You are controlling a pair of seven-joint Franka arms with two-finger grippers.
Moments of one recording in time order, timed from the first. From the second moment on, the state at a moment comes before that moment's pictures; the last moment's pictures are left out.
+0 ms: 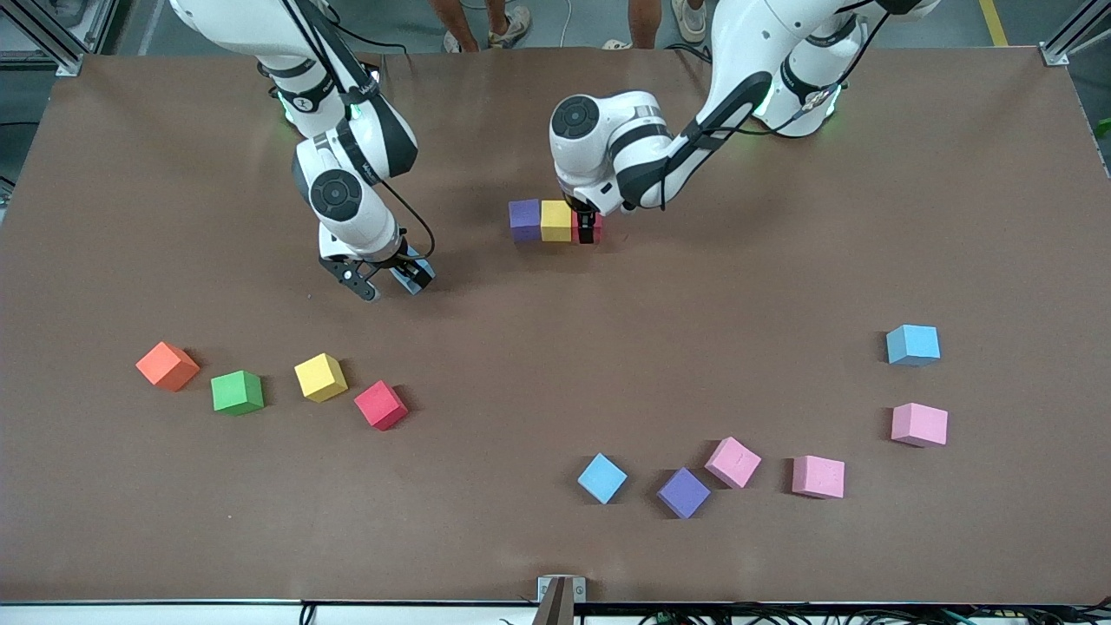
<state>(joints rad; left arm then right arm) -0.34 0.55 -0.70 -2.07 0.45 2.33 -2.85 0.40 0.22 0.09 -2.40 0.05 2.50 1.13</state>
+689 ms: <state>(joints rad) -0.29 0.49 -0.74 -1.99 0.48 2.15 -2.72 0.40 0.23 0.10 -2.42 0.07 2.52 1.12</state>
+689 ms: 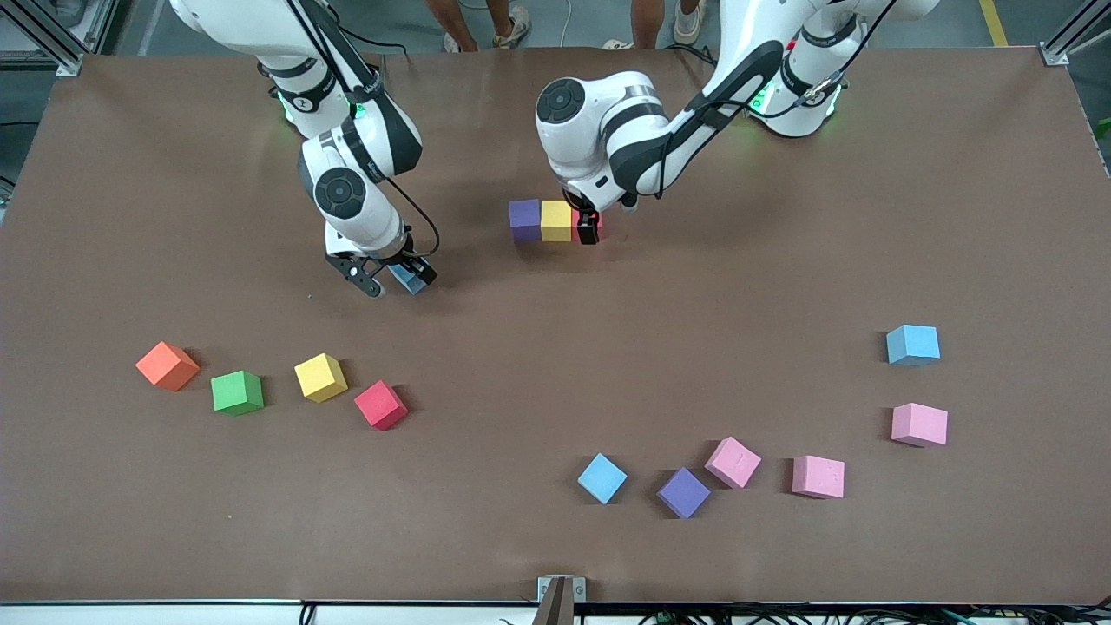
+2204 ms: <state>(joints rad) 0.38 0.69 -0.74 -1.52 0.54 2.14 -1.22 0.45 0.41 0.12 -1.91 0.08 2.27 0.57</state>
